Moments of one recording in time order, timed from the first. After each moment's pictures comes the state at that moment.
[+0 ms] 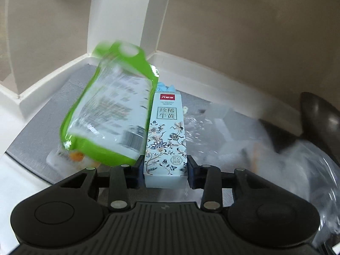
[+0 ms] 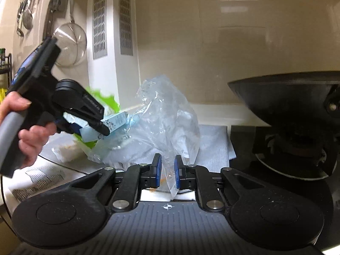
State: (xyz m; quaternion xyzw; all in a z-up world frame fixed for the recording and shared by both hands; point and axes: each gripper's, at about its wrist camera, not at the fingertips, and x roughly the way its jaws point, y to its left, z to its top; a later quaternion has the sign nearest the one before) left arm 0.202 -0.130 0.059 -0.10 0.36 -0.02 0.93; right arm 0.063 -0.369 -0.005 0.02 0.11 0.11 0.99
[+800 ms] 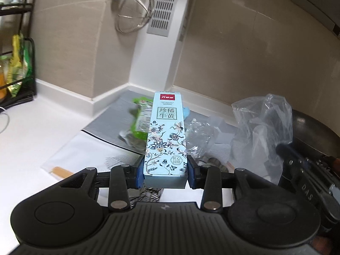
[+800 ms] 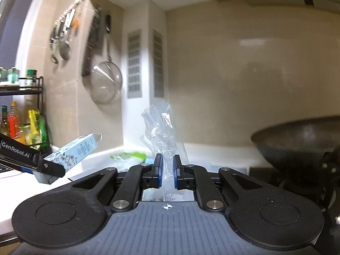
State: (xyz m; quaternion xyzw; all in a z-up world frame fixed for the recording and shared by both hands) left arm -0.004 -0.091 0.099 -0.10 0.25 0.02 0.96; right arm -0.002 -0.339 0.042 0.00 0.01 0.16 0.99
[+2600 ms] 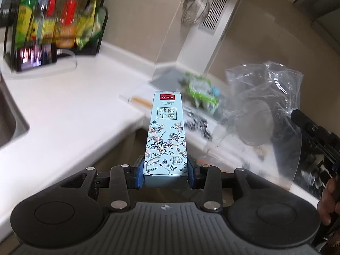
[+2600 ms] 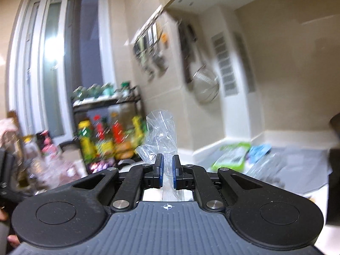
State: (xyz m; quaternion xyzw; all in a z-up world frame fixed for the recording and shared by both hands) left arm -0.216 -0.027 0.050 -0.19 0.28 0.07 0.94; right arm -0.128 -0.322 0.065 0.04 0.07 0.42 0.90
